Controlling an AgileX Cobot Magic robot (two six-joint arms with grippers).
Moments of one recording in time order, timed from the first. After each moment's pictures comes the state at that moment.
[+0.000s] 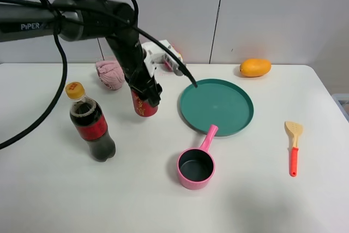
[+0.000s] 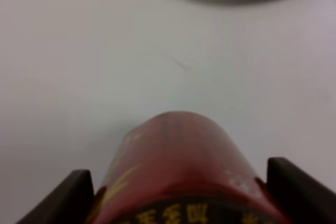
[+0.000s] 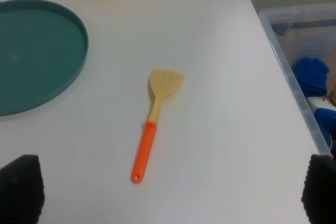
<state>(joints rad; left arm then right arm) -0.57 2.06 -1.65 -0.06 0.93 0.53 -0.05 0.00 -0.50 -0.05 1.07 0.04</state>
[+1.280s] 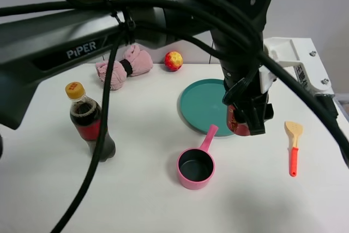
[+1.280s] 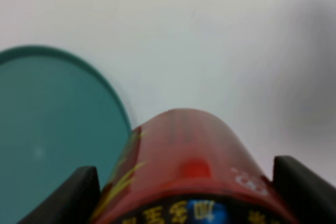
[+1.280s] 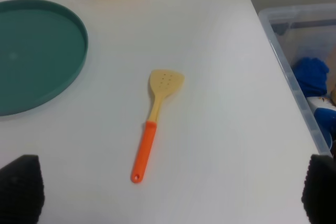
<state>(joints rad) -1.05 2.15 -2.08 -0.10 1.10 0.60 -0.05 0.00 -0.50 -0.05 1.07 0.04</state>
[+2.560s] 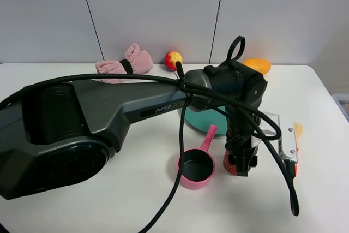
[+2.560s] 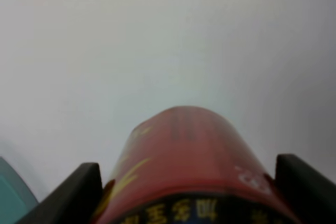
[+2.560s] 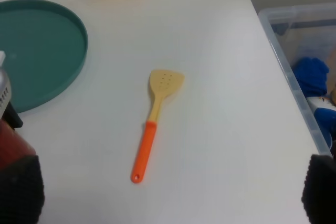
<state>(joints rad) -1.05 2.44 -2.08 -0.18 0.98 0.82 -0.05 0.00 -0.50 -0.05 1.07 0.04</state>
